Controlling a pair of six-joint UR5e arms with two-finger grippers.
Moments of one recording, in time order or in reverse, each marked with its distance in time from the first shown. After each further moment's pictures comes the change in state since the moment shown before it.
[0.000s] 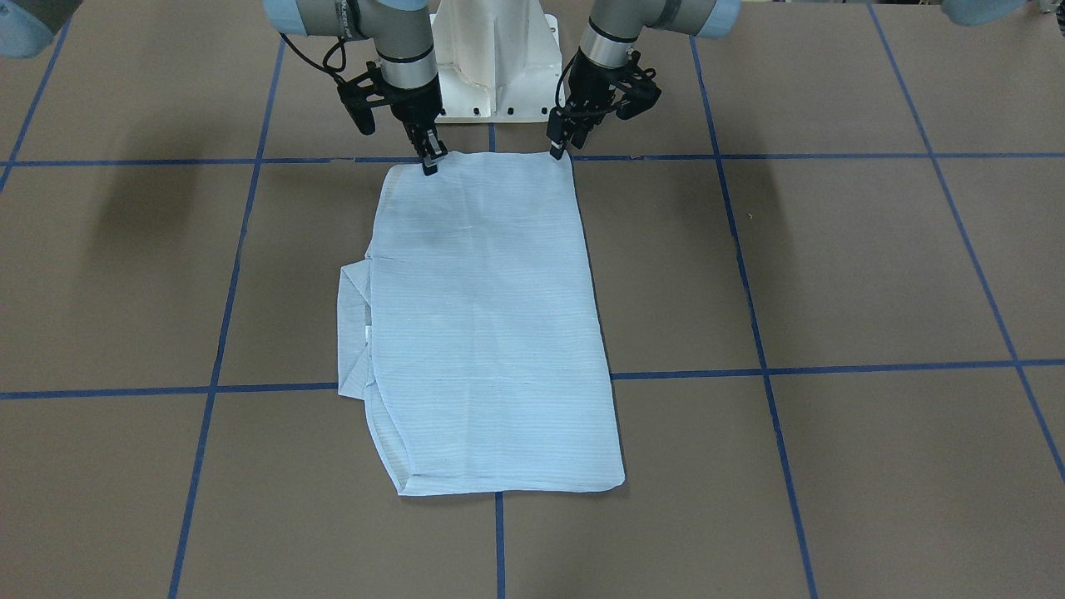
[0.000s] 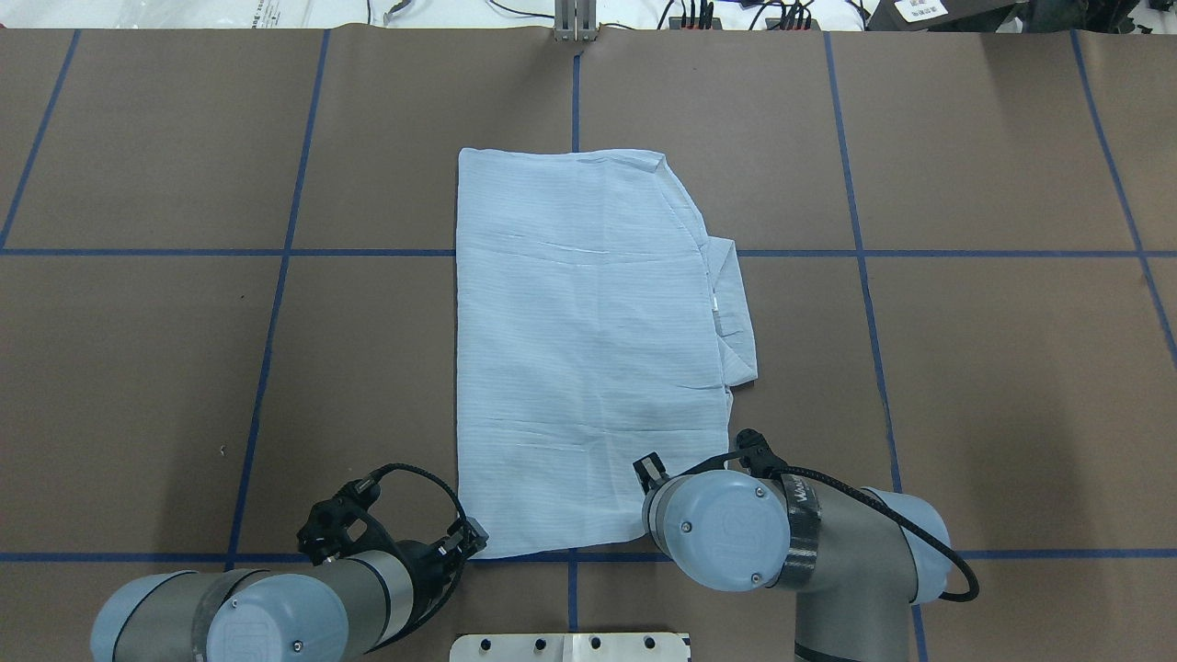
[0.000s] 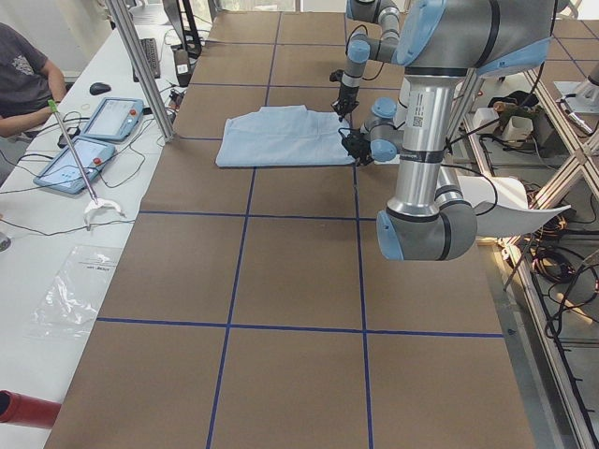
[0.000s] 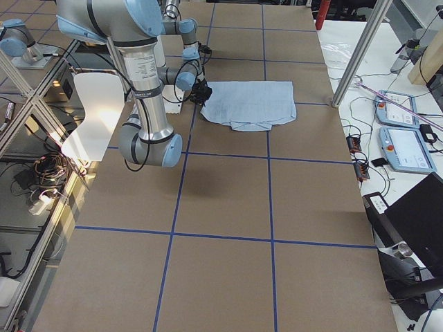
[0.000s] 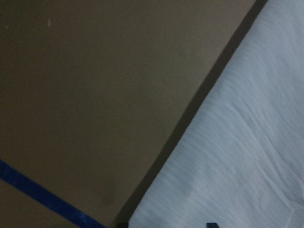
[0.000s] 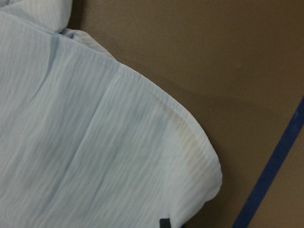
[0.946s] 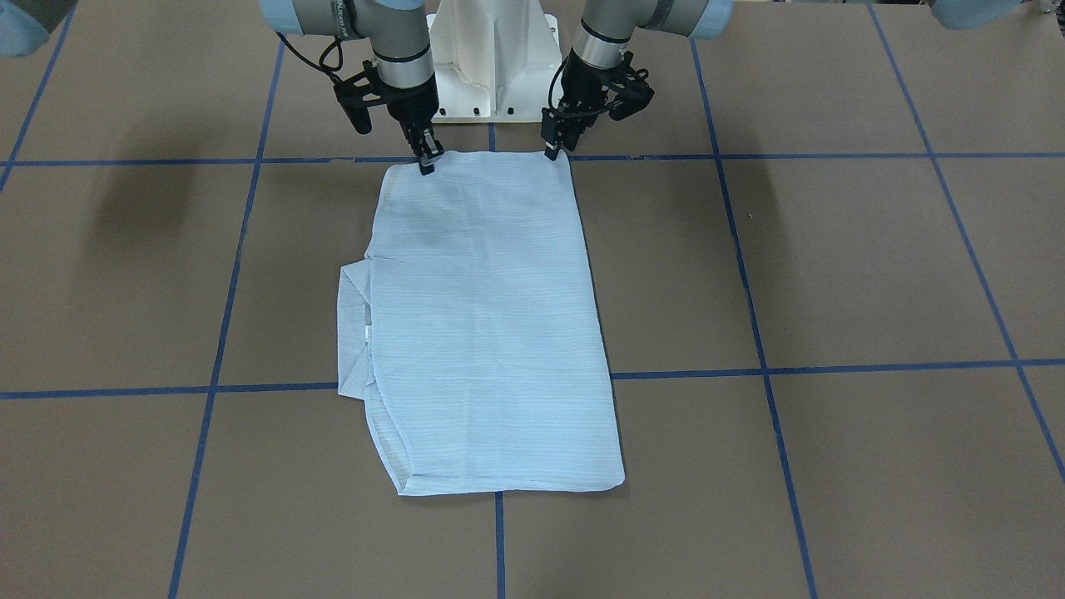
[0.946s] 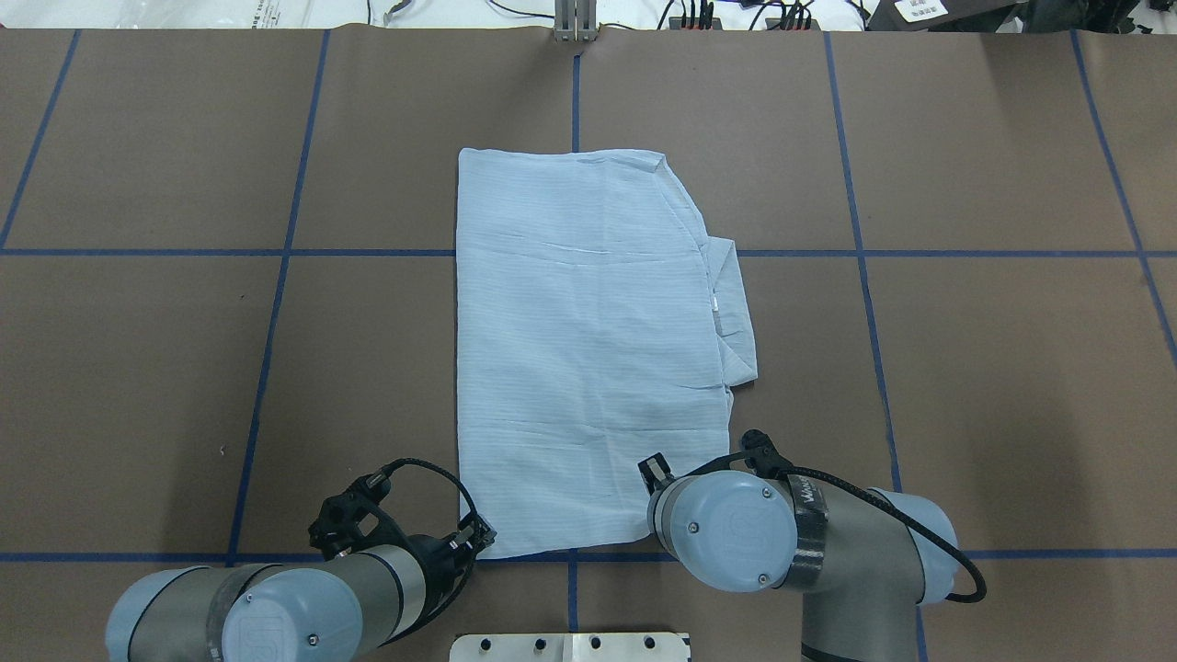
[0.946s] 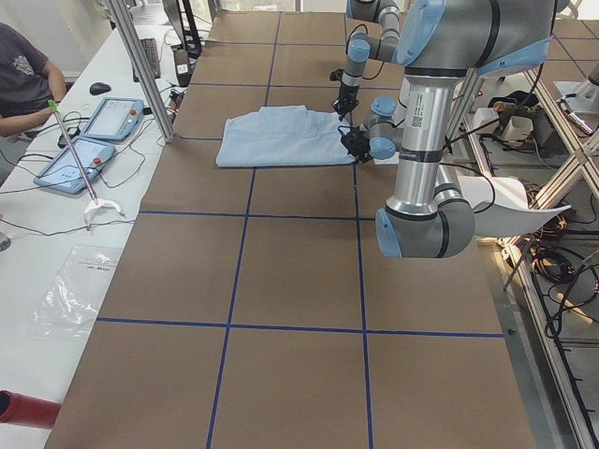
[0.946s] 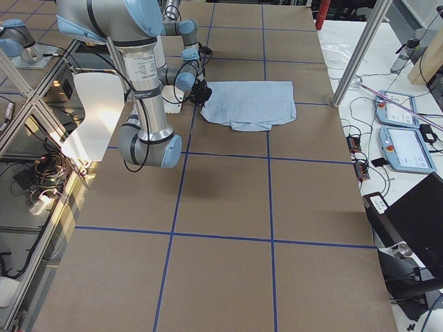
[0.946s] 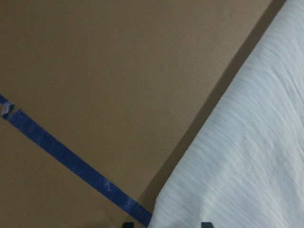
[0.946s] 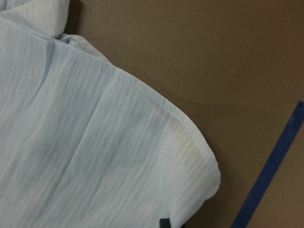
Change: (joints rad) left arm -0.016 -0.026 0.013 0.004 0.002 0.008; right arm 0.000 -0.012 0.010 0.000 0.000 0.001
